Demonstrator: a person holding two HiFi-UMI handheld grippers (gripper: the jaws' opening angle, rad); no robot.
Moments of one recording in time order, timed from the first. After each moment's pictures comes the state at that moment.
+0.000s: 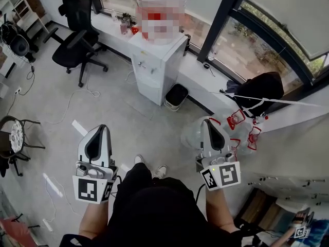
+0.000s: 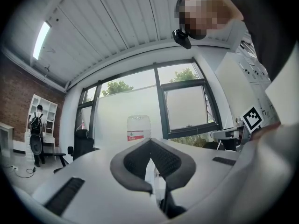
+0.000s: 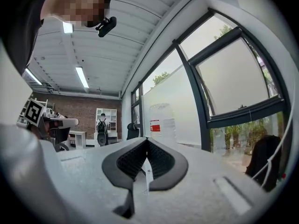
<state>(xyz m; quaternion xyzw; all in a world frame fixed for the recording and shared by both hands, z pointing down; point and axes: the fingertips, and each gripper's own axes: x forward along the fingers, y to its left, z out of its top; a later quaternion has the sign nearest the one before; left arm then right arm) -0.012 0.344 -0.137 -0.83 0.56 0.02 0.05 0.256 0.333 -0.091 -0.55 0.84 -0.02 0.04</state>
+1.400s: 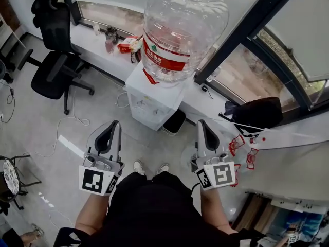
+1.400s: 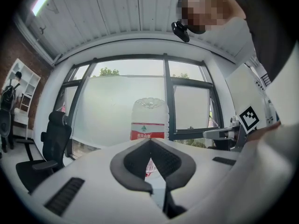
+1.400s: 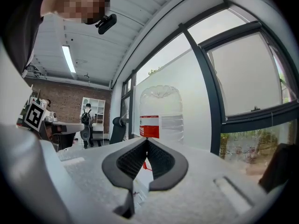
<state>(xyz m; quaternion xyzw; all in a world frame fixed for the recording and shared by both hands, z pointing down) -0.070 0.002 -0.106 -0.89 0.46 0.04 -0.01 0.157 0.032 -0.096 -0.60 0.80 -0.02 -0.01</state>
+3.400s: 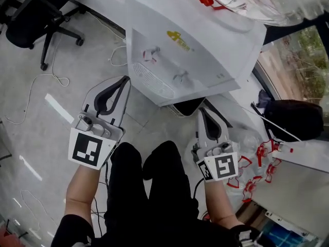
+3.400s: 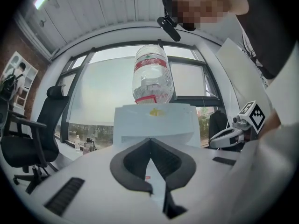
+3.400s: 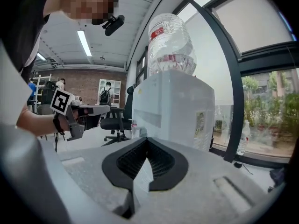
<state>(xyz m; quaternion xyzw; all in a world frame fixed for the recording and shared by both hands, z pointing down) -0.041 -0.100 0.263 -0.89 0.45 0.03 -0.01 0.140 -0.041 0.316 -0.51 0.85 -0.04 -0.10</state>
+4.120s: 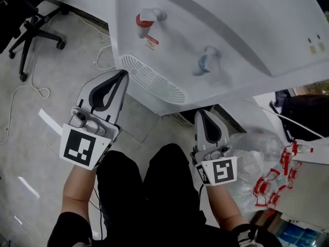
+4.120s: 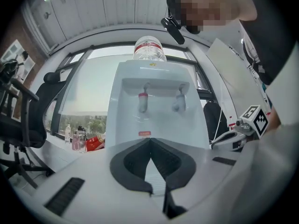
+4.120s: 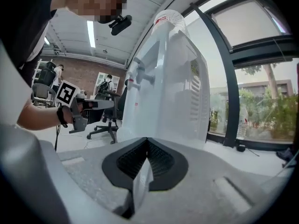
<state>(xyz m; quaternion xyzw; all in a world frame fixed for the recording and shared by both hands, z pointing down) -0.024 -0.149 0.440 -0.91 0.41 0.06 0.02 0.150 -0.070 0.504 -0.54 0.83 0.02 -0.11</state>
